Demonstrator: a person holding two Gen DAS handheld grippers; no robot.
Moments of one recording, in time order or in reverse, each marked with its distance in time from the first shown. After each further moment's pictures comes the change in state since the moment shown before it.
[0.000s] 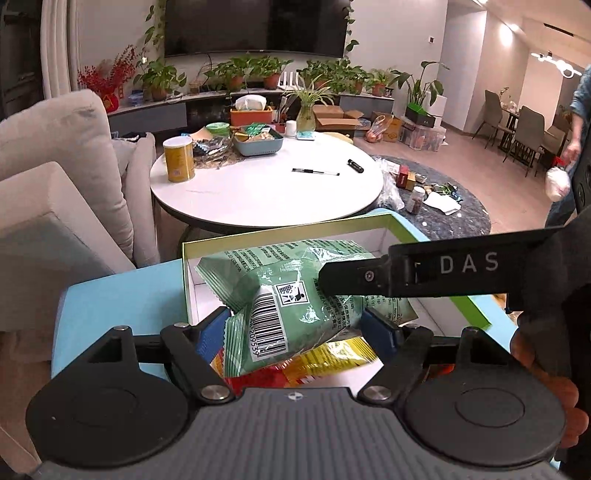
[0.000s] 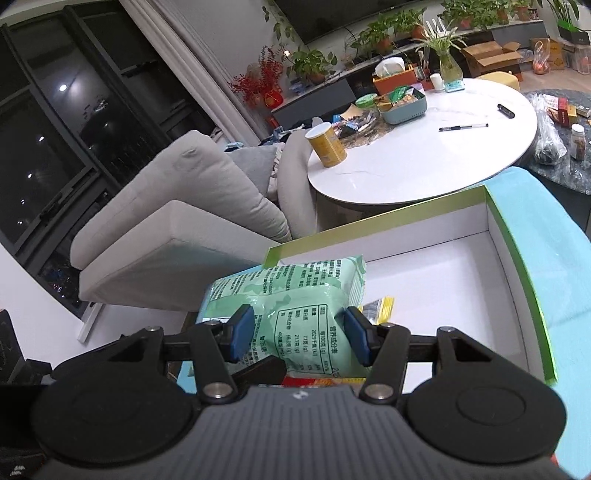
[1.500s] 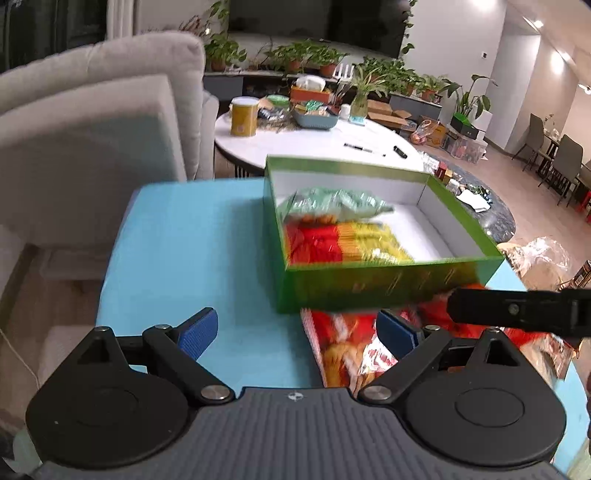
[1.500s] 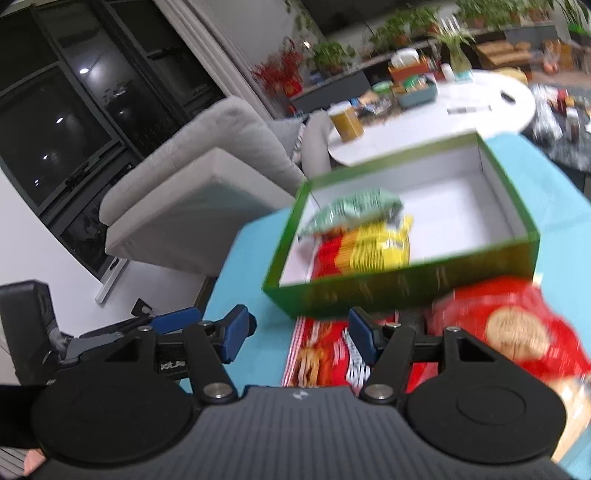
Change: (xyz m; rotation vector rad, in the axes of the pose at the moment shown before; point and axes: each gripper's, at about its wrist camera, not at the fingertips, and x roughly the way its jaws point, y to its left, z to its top) left arm -0.080 0.032 -0.101 -0.170 0.035 0.095; right arm -0.061 0.027 -0.088 -0.008 0.042 0.024
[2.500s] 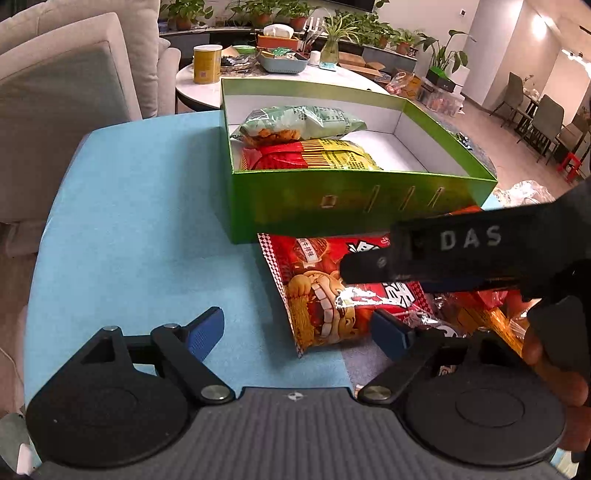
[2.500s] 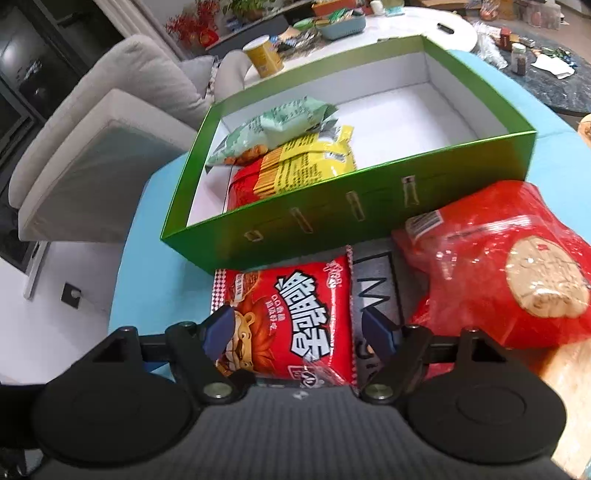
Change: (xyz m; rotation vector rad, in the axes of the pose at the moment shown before) left arm 0.045 -0.019 -0.034 0.055 0.142 -0.082; right arm 0.069 -0.010 -0.019 0.073 0.171 -0.247
